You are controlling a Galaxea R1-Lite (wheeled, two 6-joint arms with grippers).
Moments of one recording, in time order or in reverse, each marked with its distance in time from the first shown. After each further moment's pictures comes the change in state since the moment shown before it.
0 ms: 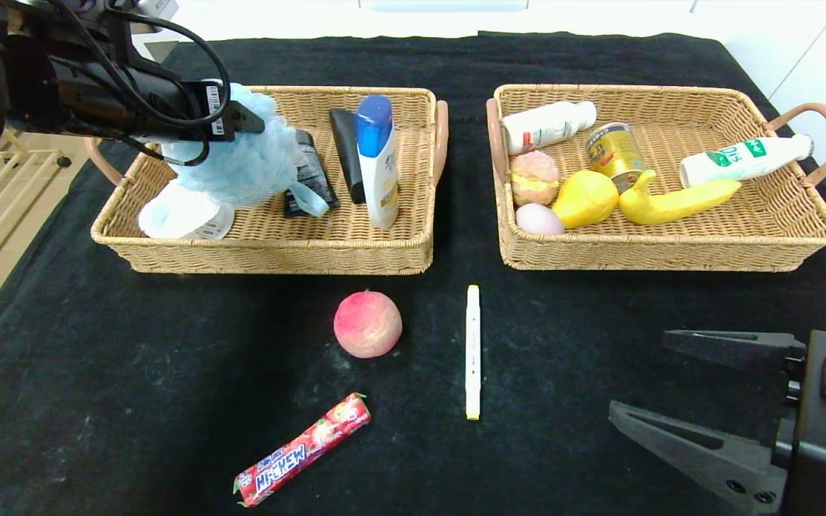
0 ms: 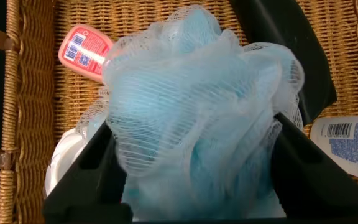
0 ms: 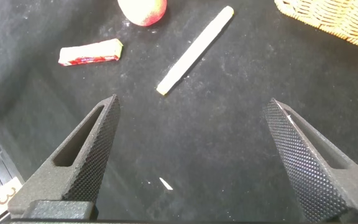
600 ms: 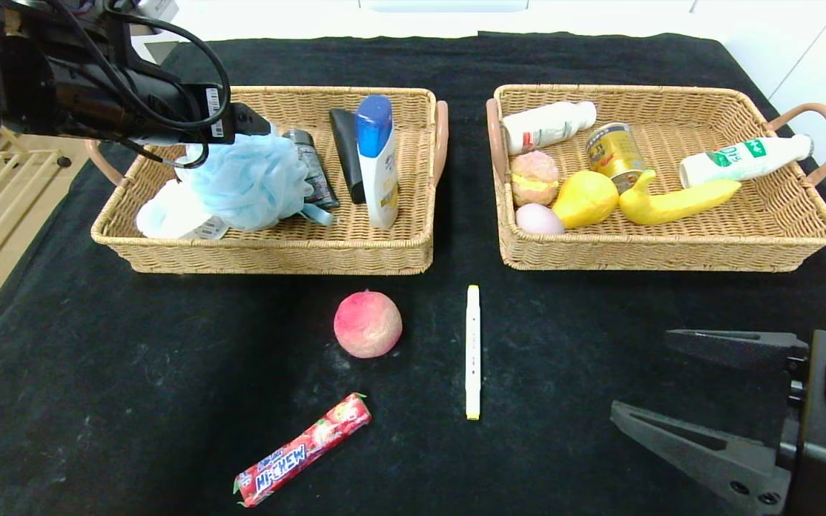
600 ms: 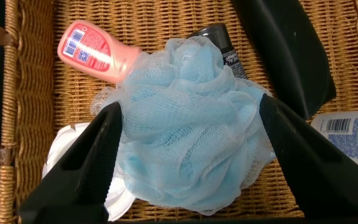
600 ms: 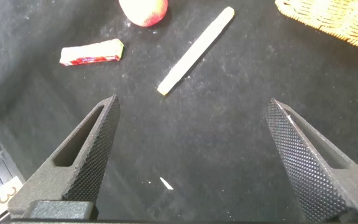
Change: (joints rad) left arm -0.004 -0.013 0.019 0.001 0.005 0.000; right arm 0.000 -0.005 0.001 0.000 0.002 -0.002
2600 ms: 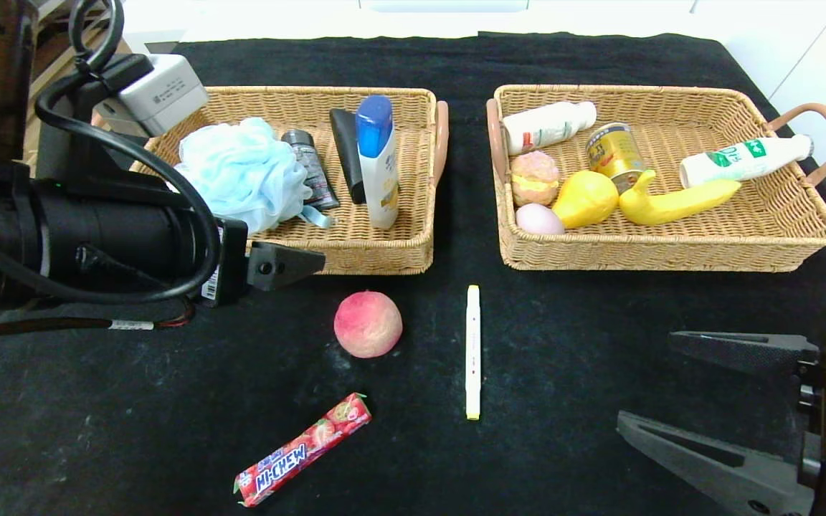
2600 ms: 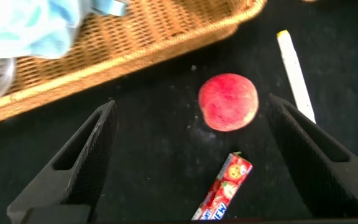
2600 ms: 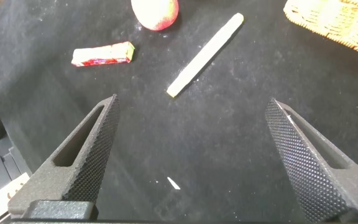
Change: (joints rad) left arm -0.393 -0.436 0.627 -0.005 0.073 0.002; right arm 0.035 -0.021 -0.001 0.005 -0.008 -0.001
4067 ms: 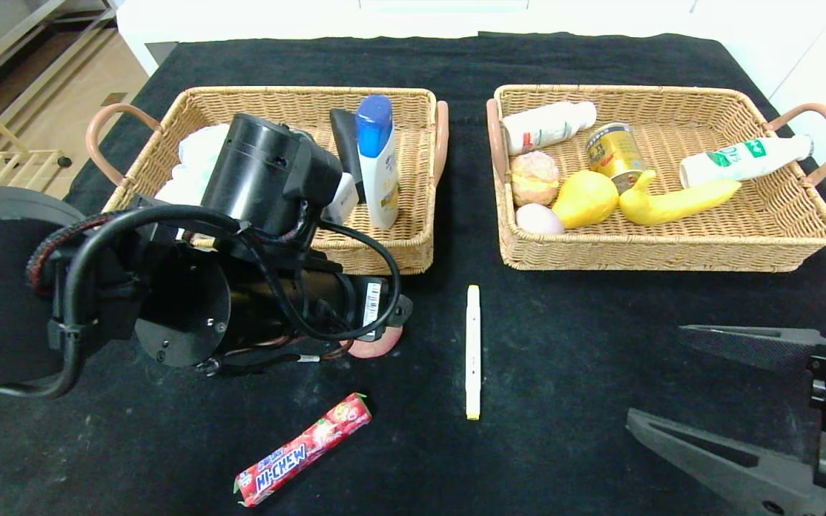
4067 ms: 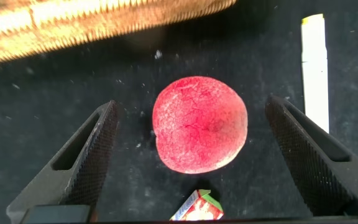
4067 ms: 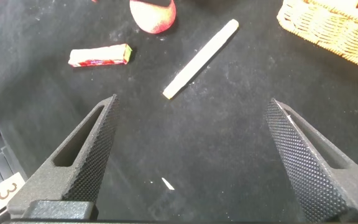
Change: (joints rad) left arm -0.153 0.276 0.000 -0.096 0.204 -0.244; right arm -0.006 -0.017 0.000 0.001 -0.001 -0.032
